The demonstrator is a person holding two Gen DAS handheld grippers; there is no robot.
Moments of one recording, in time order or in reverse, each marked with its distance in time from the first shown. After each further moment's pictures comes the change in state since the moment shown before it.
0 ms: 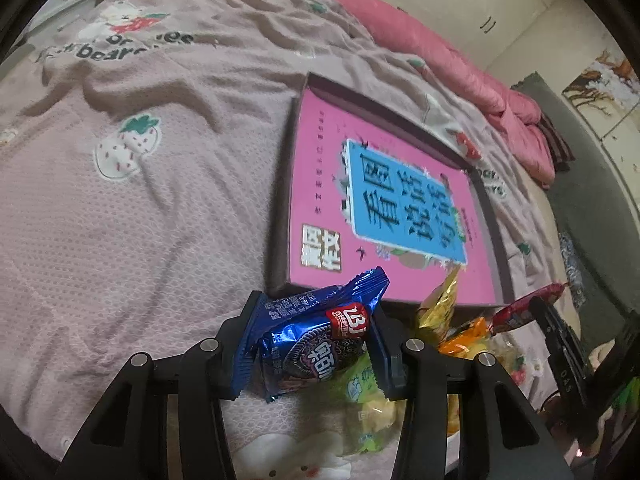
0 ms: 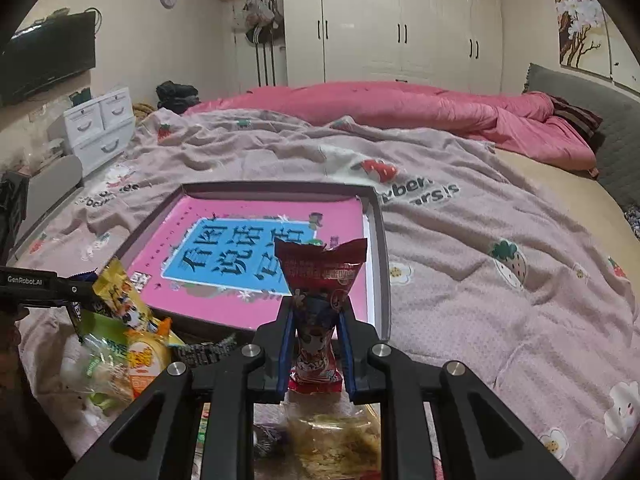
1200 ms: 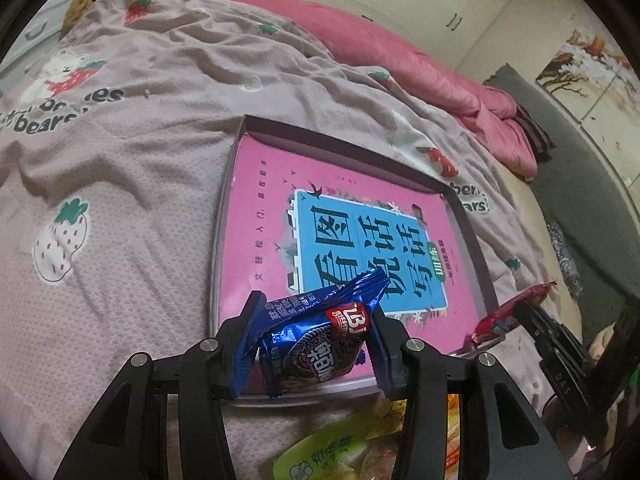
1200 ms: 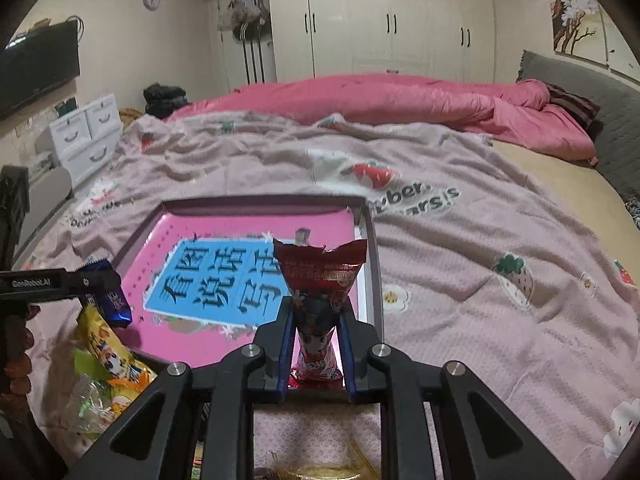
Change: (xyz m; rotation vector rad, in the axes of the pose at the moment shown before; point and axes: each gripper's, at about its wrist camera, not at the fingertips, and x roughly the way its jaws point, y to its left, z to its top) left arm 0.031 -0.037 0.042 0.115 -0.045 -0.041; right arm 0.039 -0.014 0.023 0.044 0.077 -0.016
